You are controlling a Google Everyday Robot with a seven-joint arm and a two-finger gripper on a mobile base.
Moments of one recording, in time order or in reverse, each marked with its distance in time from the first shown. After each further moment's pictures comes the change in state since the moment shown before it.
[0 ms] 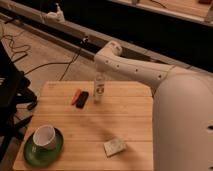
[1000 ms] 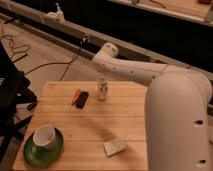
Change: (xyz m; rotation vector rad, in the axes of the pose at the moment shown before) arm -0.007 -0.007 0.017 0.075 -0.049 -0.058
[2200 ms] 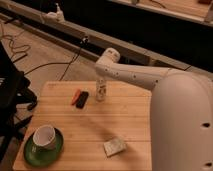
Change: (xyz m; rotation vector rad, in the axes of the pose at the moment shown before) arm 0.013 0.005 0.000 -0.048 -0.020 0.005
